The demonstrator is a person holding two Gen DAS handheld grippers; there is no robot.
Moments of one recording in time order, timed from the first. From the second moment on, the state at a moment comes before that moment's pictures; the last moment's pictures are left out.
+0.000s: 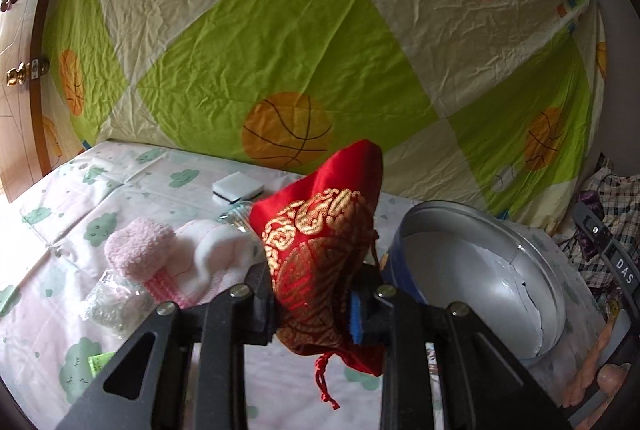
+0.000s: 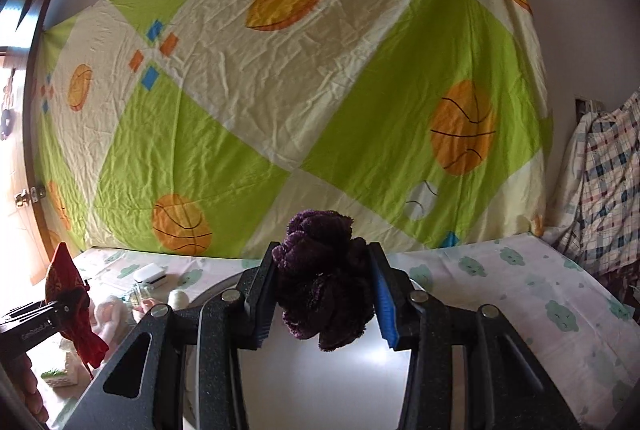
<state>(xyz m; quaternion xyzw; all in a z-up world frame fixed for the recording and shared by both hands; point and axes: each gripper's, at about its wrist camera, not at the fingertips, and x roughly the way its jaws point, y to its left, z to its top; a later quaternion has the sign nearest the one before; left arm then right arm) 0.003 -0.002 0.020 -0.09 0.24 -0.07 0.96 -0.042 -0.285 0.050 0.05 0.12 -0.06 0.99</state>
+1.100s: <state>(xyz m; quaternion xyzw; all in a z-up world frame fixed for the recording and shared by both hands) 0.050 -0.167 -0.007 0.02 0.27 -0.15 0.95 0.010 -0.313 -0.008 0.00 0.25 -0.10 0.96</state>
